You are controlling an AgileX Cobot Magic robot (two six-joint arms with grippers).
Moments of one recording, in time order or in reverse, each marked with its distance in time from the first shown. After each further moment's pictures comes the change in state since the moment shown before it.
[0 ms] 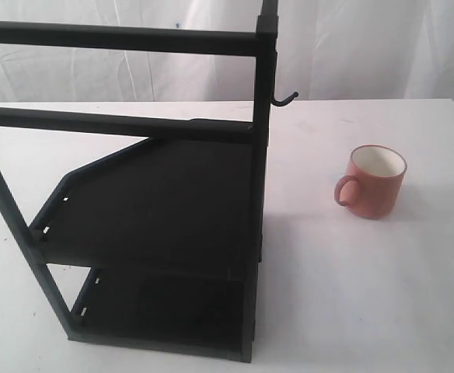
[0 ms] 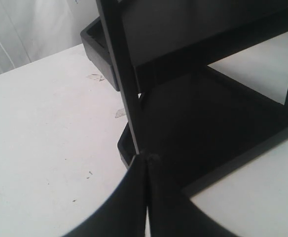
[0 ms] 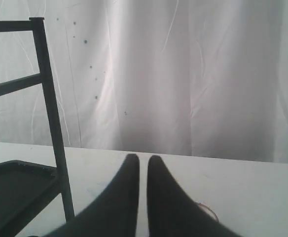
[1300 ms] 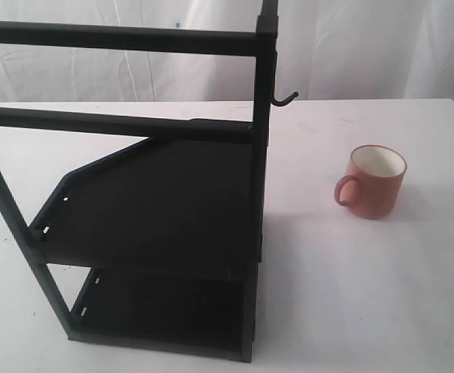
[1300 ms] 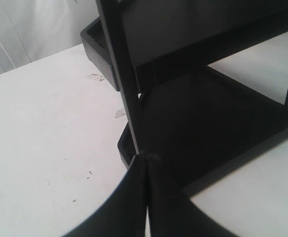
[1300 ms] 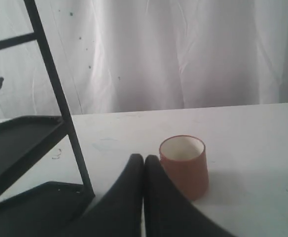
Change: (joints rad) left arm 0.000 0.000 0.000 0.000 0.000 0.000; right arm 0.000 -0.469 0.078 0.069 0.489 0.005
